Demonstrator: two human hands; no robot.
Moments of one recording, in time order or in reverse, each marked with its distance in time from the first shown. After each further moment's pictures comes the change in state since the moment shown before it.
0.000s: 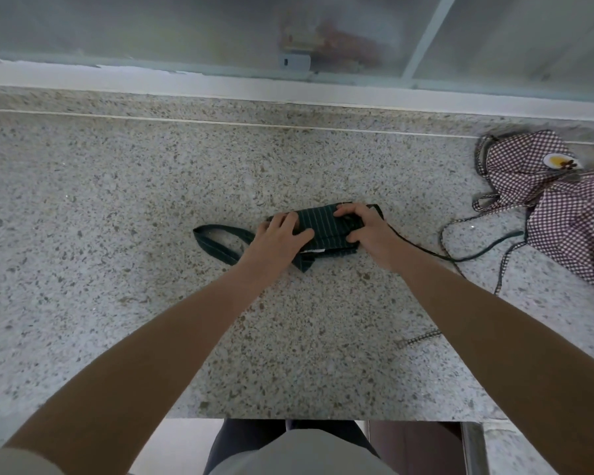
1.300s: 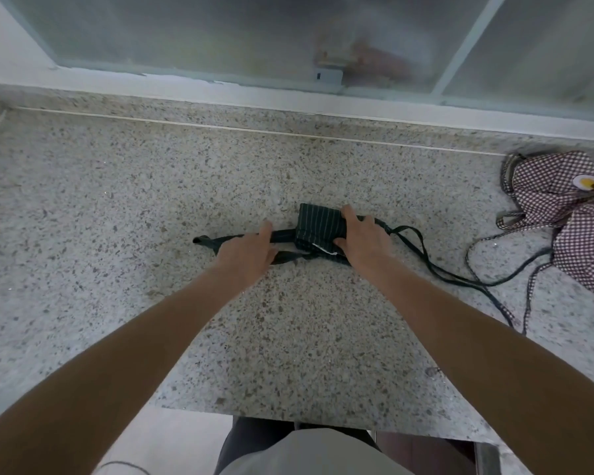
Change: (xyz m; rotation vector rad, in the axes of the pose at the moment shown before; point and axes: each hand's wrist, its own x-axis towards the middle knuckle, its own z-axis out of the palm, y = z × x) left_hand -0.039 -0.052 -0.004 -0.119 -0.079 -0.330; right_hand -0.002 -0.022 0.057 -1.271 0.226 -0.021
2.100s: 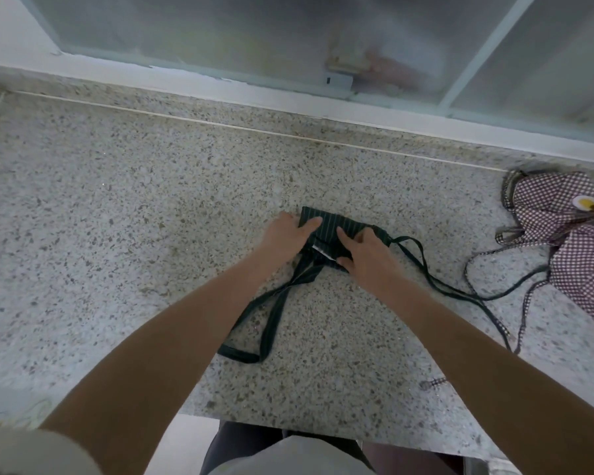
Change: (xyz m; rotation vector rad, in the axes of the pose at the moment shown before) left_hand 0.038 0.047 -0.019 -0.961 -0.094 -0.330; right_hand -0.007 0.019 0.005 -0.164 -0.078 -0.251
